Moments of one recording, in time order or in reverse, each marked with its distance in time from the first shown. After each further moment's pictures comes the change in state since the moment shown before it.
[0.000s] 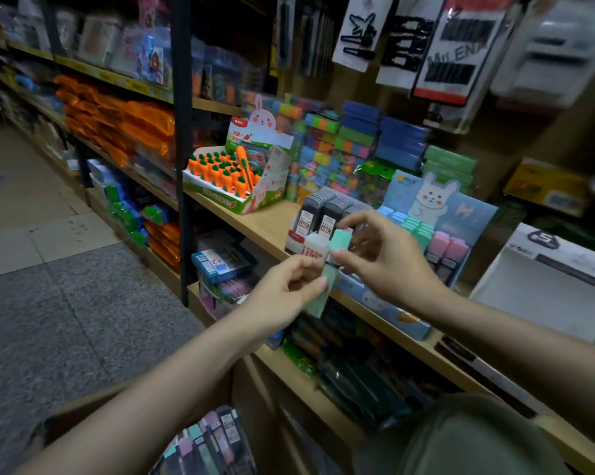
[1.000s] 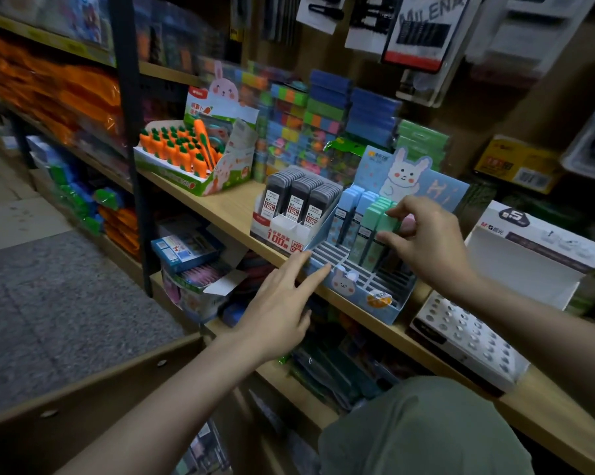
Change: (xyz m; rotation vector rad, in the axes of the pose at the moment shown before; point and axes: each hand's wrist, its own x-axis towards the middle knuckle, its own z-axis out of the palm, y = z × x) left_hand 0.027 -0.063 0.035 1.057 -0.107 0.301; right_hand 0.008 0.090 -0.063 -0.534 0.235 -0.019
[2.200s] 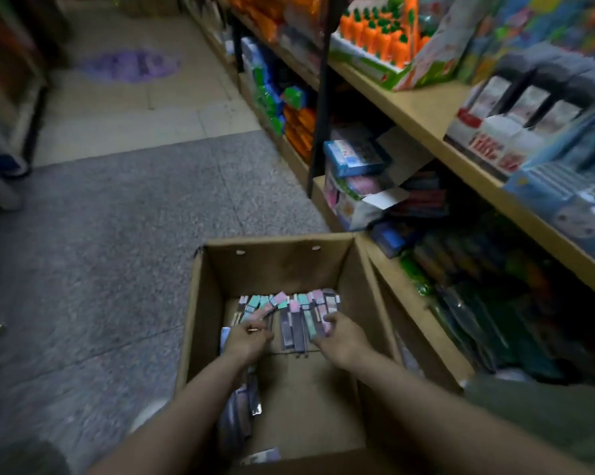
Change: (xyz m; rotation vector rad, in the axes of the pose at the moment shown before) left_hand -0.277 -0.095 0.090 -0.862 0.377 -1.599; right_hand -0.237 -0.163 0.251 0.372 -1.189 0.305
